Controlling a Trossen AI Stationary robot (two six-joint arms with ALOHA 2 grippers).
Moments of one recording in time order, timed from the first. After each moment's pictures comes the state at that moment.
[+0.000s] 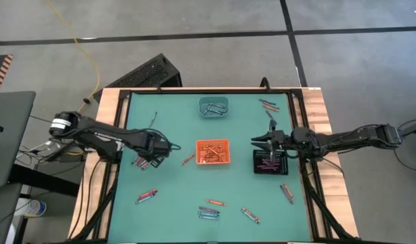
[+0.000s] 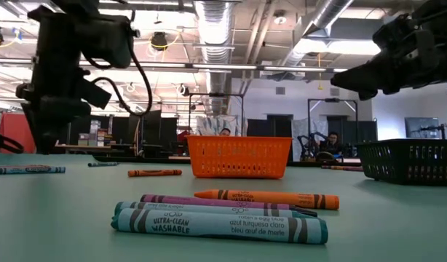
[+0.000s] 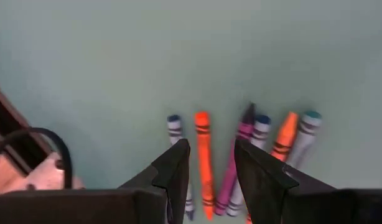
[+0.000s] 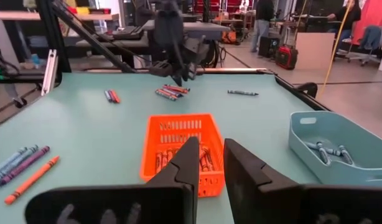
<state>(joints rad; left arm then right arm) -0.02 1.36 0.73 -1.03 -0.17 -0.97 -0.03 0.61 0.05 0.49 0.07 -0.01</state>
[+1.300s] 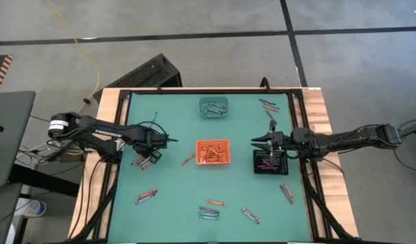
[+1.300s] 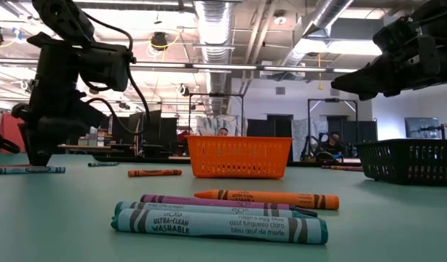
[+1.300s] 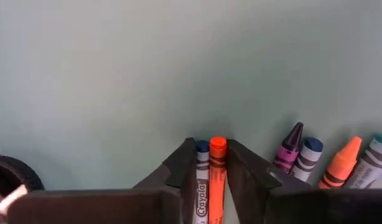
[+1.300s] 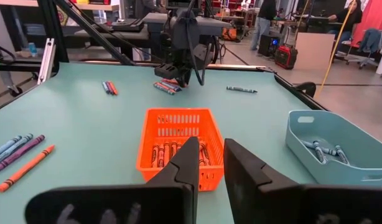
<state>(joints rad) 0.13 1.36 0.58 -0.86 -0.14 -0.84 -0.03 0.61 0.05 0.47 0.07 -0.05</state>
